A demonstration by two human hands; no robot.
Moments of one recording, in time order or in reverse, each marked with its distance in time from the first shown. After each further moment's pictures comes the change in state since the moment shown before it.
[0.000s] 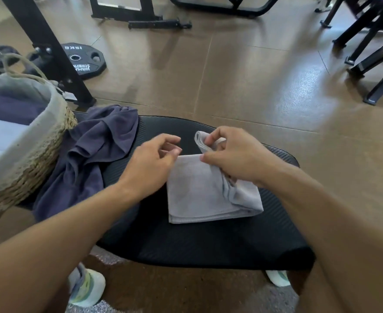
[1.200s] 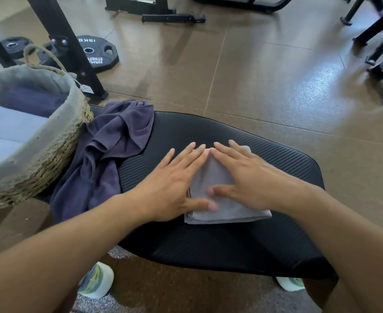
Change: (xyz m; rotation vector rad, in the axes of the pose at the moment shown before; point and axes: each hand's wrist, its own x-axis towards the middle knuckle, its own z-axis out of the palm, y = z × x) left_hand -0.021 -0.016 -0.003 0.699 -0.460 0.341; right_hand -0.004 0.026 0.021 -0.731 -0.268 -0.254
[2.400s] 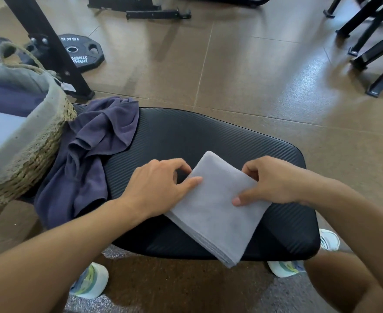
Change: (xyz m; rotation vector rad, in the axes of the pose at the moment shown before) left_hand -0.006 0.022 0.005 -0.170 0.303 -0.282; right_hand -0.044 0.041 -0.005 0.297 -0.060 0.321
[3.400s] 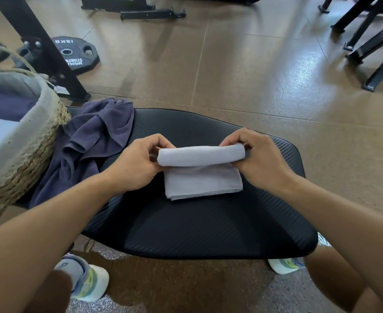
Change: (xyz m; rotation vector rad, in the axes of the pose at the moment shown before) left_hand 0.037 -0.039 -0.017 -0.536 -0.123 0.021; right_hand 0.028 -0.002 0.018 0.421 0.523 -0.350
